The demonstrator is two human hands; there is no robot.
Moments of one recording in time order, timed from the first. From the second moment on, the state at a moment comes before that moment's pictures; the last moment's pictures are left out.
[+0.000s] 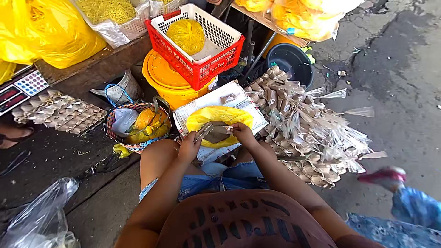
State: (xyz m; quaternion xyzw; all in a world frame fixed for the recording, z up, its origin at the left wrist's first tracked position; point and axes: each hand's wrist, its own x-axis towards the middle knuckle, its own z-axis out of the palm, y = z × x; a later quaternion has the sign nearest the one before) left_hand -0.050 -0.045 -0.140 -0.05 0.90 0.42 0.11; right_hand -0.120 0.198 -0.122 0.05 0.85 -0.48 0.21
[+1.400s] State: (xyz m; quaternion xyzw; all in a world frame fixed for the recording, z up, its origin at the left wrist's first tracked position) left_hand -0.052 -0.040 -0.140 -0.10 0.87 0.46 0.12; right_hand -0.109 0.201 -0.147 -0.05 0.95 -0.28 0.12
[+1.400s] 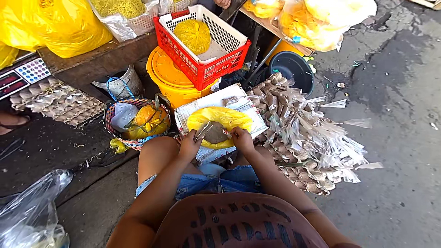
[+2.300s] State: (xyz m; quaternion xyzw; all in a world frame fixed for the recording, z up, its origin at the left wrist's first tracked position) left_hand -0.049 -0.044 -0.145 -0.08 0.88 0.46 0.09; right_hand -0.132 0.184 -0.125 -0.01 0.87 -0.43 0.23
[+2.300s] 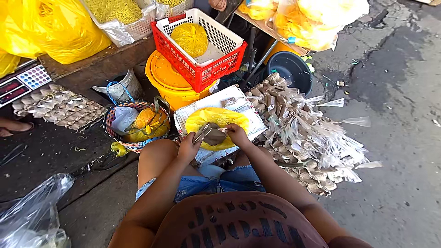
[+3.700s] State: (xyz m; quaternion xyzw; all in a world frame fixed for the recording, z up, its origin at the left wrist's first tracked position) left_hand -0.099 -0.062 -0.058 -0.10 0.57 0.81 -0.07; right_hand -0.102 0.218 -0.132 -0.01 0.92 -0.37 0.11
